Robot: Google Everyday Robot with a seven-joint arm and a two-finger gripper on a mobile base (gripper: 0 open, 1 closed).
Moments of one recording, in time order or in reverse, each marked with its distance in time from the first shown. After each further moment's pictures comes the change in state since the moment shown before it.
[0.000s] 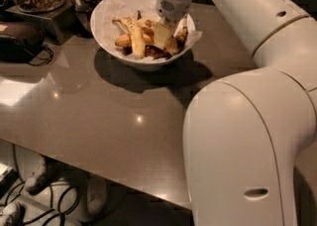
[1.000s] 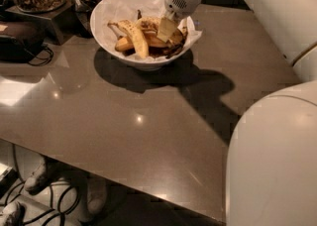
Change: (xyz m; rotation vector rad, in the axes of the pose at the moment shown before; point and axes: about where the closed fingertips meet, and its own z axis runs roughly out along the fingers) arm 0.002 0.008 -0.031 0.047 -0.169 -0.094
